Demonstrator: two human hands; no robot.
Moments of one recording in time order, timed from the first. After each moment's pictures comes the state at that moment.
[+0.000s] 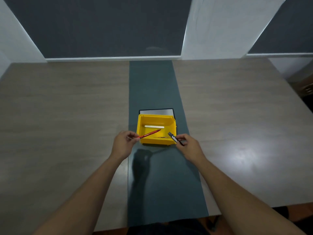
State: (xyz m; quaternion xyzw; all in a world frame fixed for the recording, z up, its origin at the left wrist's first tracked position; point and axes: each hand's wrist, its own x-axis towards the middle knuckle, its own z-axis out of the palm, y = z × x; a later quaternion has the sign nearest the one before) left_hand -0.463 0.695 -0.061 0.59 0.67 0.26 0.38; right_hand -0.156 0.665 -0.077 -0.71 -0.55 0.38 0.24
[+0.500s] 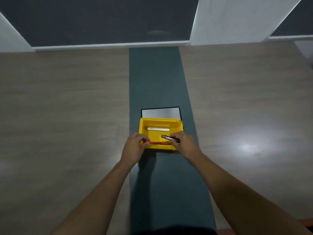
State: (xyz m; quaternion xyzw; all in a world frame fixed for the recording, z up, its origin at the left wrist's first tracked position) left_hand -0.446 0.763 -0.134 0.69 0.62 0.18 0.34; right_hand -0.177 0.767 -0.128 -0.66 -0.66 0.35 0.12
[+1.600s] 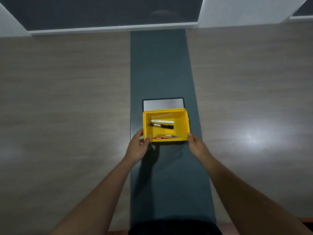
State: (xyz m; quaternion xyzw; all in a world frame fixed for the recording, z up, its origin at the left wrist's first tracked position) left_hand -0.422 0.747 -0.144 0.45 0.69 0.19 0.53; right_hand -0.145 0.747 -0.167 -0.77 -0.41 0.48 0.09
